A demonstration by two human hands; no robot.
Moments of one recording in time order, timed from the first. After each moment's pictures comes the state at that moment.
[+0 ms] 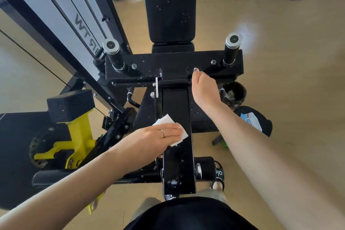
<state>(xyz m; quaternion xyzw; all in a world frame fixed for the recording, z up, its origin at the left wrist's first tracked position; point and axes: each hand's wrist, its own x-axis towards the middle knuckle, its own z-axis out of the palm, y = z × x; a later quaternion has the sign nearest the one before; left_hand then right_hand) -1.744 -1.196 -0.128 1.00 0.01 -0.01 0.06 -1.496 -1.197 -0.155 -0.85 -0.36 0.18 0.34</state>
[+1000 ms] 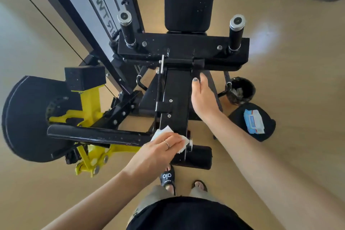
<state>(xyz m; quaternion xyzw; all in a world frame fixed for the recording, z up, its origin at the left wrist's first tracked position) -1.767 -1.321 -0.170 0.96 0.18 0.07 0.19 -1.543 -1.277 -0.152 -0.78 -0.35 0.35 0.38</state>
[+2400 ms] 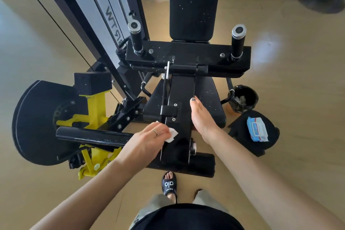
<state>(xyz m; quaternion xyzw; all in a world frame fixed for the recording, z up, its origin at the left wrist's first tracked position) -1.781 -1.288 -0.159 0.96 0.23 0.13 0.12 -1.569 -1.308 -0.149 -0.72 -0.27 0.51 0.37</state>
